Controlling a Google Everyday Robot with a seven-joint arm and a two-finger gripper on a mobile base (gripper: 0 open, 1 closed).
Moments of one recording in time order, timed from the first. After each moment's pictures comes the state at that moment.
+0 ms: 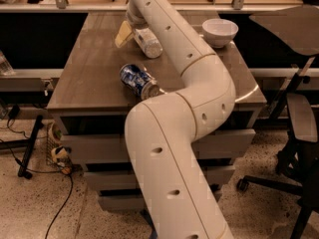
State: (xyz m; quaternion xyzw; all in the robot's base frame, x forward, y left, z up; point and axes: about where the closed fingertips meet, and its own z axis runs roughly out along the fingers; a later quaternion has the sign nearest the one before) arm 0.883 0.053 0.853 -0.28 0.92 0.00 0.28
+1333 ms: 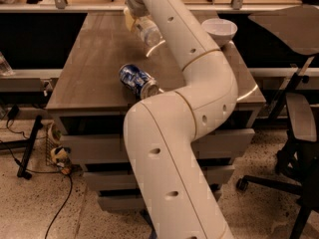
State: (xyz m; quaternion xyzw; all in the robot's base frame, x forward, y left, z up) arm 0.873 0.046 0.901 -0.29 0.91 -0.01 0.31
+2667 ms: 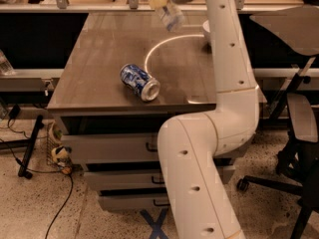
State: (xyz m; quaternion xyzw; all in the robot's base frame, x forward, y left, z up) arm 0.884 -0.033 0.970 -0.29 0.81 0.14 0.49
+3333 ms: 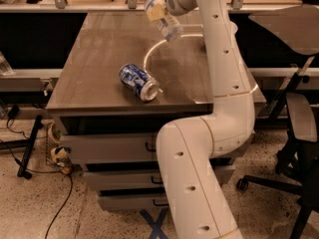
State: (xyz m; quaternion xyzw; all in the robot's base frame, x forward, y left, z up) arm 0.881 -0.033 0.935 -0.30 0.82 0.13 0.46
